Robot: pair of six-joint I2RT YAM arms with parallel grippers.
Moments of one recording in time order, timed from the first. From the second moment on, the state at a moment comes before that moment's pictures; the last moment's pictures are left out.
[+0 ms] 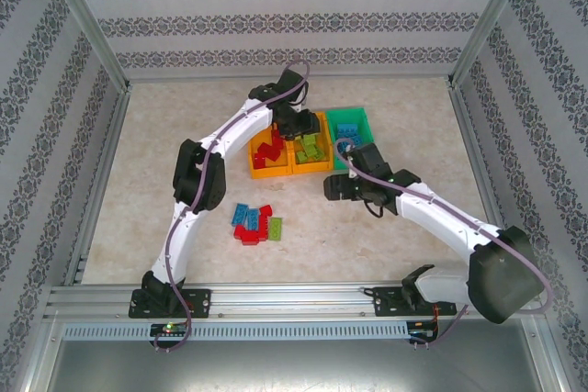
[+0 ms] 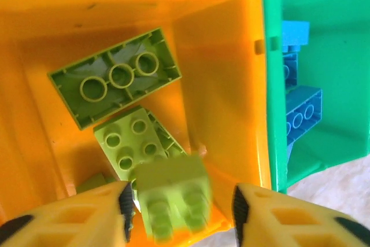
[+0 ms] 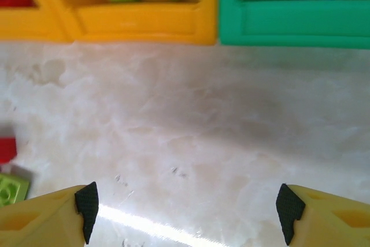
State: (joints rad) left arm -0.50 2.38 2.23 -0.91 0.30 -0.64; right arm 0.55 1.27 0.79 -0.49 -0.04 0.38
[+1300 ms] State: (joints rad) left arm -0.32 1.63 1.30 -0.55 0.22 -0.70; right arm 0.99 1.87 1.13 -0.51 -0.17 -0.35
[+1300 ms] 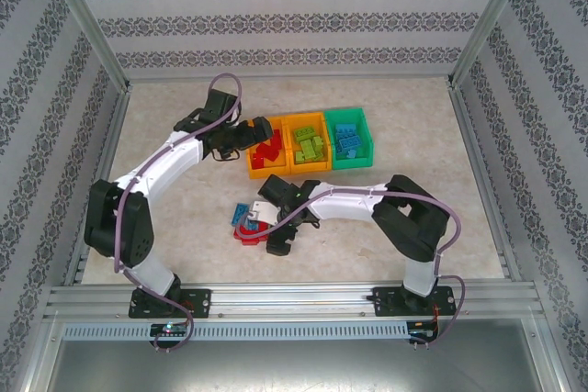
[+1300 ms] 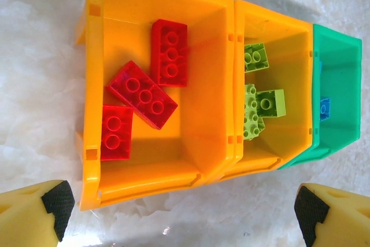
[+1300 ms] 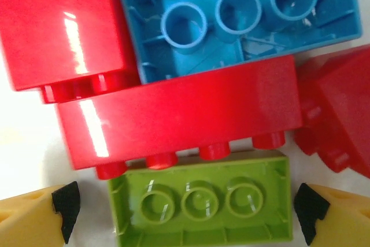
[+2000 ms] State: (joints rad) left arm -0.30 1.60 1.24 -0.54 0.22 -0.71; right arm 0.96 1.86 1.14 -0.52 -0.18 -0.39
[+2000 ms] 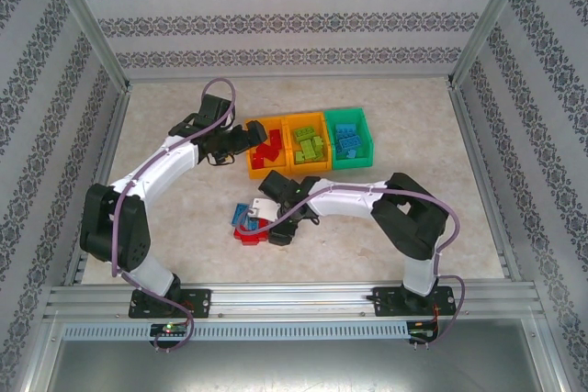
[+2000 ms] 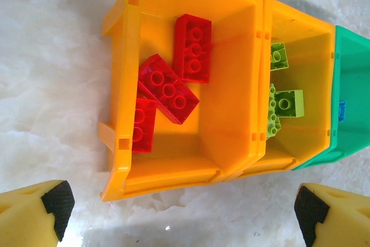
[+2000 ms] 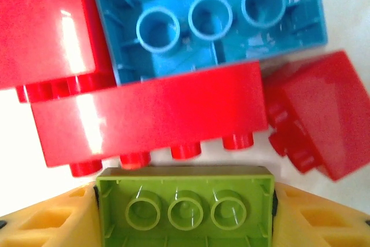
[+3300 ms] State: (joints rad) left arm -0.36 1.47 1.11 -0.74 0.14 -0.67; right arm 0.44 1.96 1.52 -0.61 -0.23 0.22
